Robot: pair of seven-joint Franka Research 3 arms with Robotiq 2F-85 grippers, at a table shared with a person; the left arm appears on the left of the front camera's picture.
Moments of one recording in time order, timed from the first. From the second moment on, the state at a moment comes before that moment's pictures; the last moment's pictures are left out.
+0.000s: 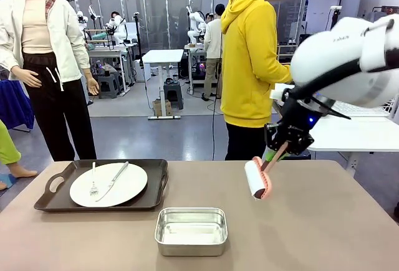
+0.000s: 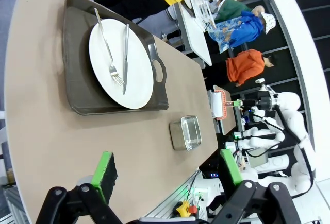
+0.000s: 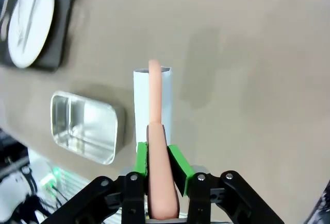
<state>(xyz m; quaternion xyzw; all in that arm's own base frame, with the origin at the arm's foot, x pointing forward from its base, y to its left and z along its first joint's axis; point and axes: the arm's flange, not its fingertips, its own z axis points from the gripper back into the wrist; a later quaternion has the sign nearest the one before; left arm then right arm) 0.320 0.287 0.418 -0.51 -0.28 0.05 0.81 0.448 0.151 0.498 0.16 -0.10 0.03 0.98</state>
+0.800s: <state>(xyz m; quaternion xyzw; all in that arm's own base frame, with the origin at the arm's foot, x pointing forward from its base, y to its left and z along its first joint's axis) 0.320 0.287 0.418 -0.51 -0.28 0.05 0.81 0.457 0.153 0.471 0.18 -0.09 0.01 0.98</state>
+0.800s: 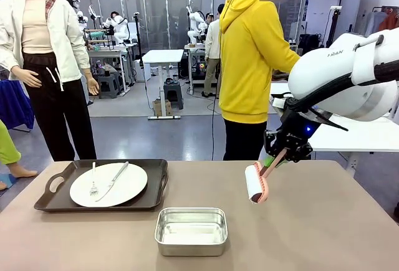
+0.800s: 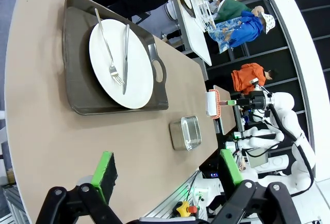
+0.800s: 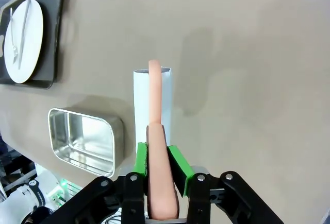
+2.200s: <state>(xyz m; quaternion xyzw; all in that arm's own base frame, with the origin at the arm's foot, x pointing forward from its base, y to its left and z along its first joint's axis) 0.320 0.287 0.418 -0.51 -0.28 0.05 0.81 0.473 0.037 0.385 0.16 -0.11 -0.04 0.98</state>
